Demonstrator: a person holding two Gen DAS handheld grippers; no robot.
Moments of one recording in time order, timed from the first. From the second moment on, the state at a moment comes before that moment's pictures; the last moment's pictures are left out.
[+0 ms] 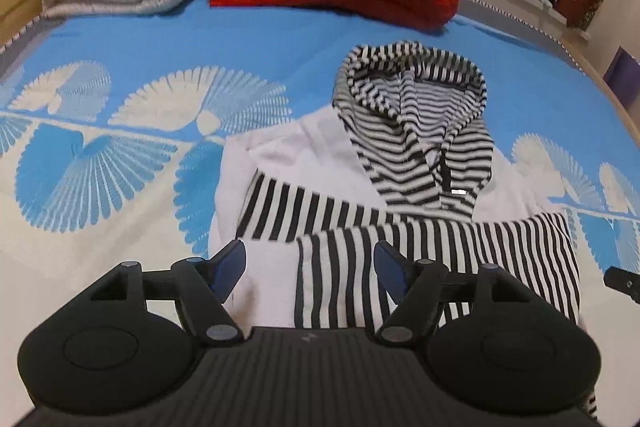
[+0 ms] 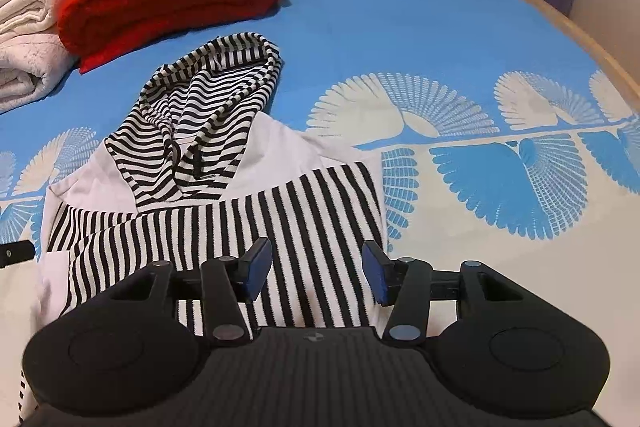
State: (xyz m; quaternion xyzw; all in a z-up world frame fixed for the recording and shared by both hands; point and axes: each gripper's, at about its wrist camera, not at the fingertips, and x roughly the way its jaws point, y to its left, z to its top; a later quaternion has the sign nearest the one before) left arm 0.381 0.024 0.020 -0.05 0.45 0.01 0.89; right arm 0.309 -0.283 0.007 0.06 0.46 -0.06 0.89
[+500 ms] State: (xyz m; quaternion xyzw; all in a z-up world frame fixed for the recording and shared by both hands) left arm 0.380 0.031 0.041 -0.04 0.38 0.03 0.93; right arm 0.304 -0.315 0.022 0.04 0.44 -0.06 0.90
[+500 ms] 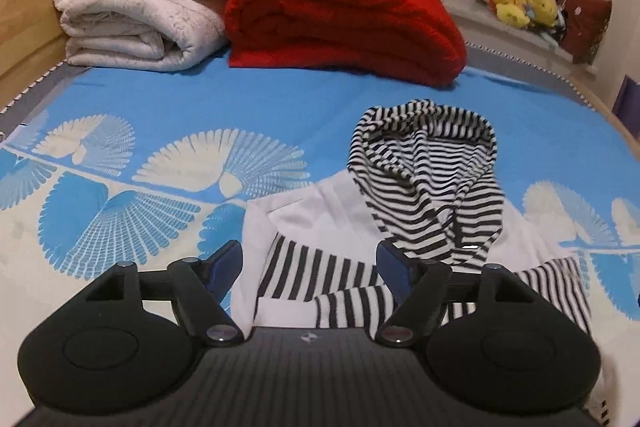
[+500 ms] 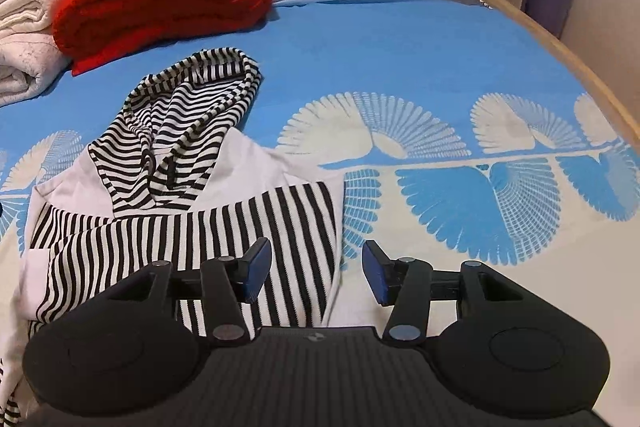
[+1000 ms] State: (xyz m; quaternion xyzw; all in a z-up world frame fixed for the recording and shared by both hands) left arm 0.598 0.006 0.012 -0.05 0.43 0.01 0.90; right arm 0.310 -0.342 0.018 0.01 0.46 -0.05 0.89
